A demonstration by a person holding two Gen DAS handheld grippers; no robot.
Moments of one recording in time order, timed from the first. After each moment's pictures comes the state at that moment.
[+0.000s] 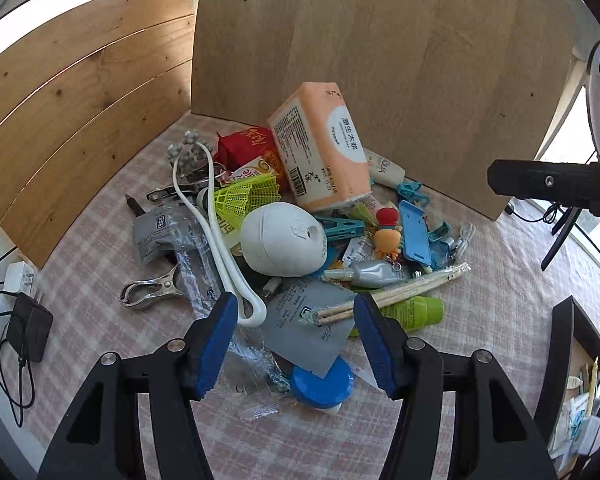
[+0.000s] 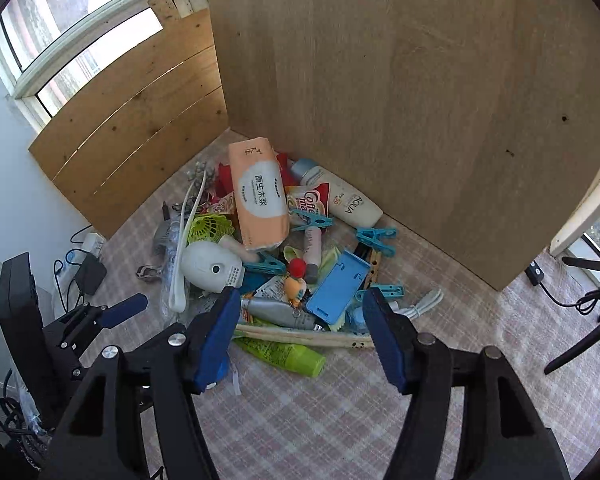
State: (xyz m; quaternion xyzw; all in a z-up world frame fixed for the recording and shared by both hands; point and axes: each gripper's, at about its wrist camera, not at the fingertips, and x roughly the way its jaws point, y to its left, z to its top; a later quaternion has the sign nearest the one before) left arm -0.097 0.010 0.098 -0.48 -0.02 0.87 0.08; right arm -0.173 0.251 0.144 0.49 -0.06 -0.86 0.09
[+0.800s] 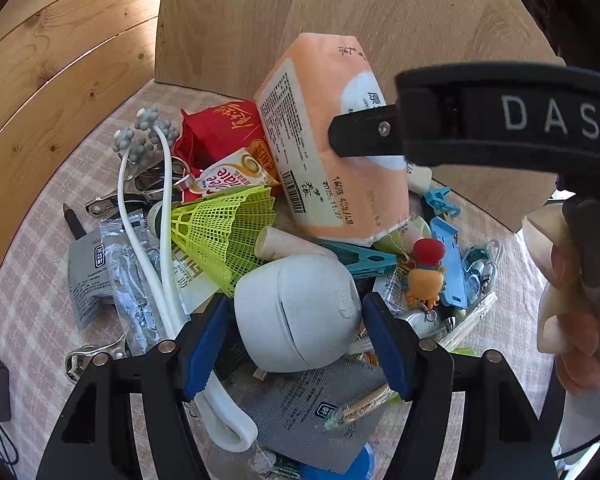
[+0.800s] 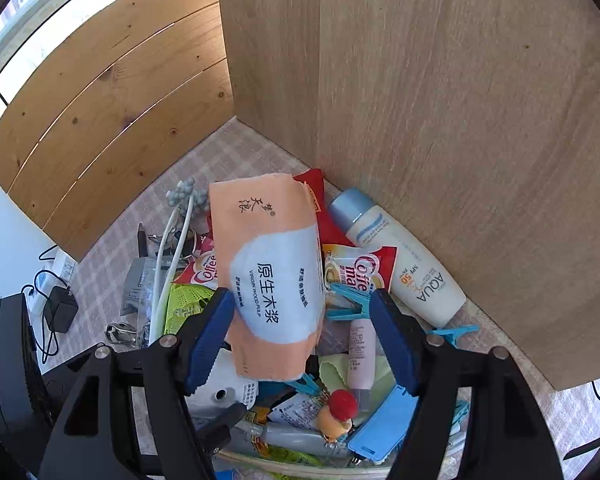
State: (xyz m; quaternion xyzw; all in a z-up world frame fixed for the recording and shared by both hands) left arm -0.175 0.016 0.051 -0.53 -0.05 0.84 0.12; right arm -0.293 0.191 0.088 0.52 -0.02 -0.84 0.12
